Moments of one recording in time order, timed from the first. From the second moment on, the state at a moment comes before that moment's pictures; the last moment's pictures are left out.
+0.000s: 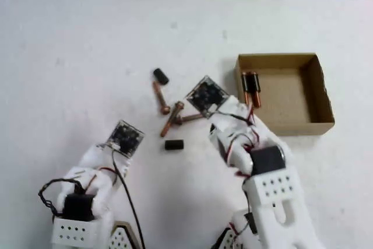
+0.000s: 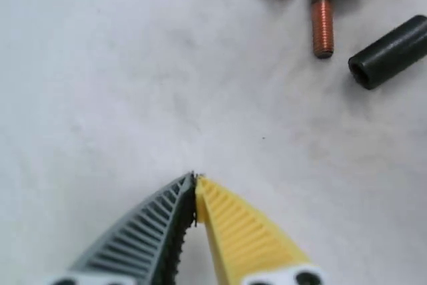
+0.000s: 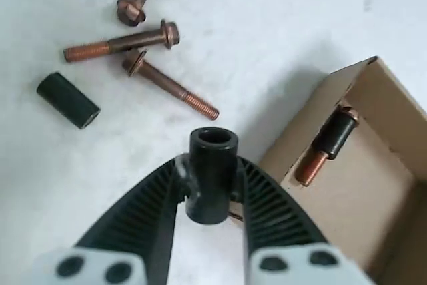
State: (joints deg) left arm -0.7 -104.0 97.1 67.3 -25.3; right arm -17.5 -57.8 55.6 56.4 34.7
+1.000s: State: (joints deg) left arm -0.7 -99.0 75.3 74.0 -29.3; right arm -17.8 -101.8 83.2 52.1 17.3
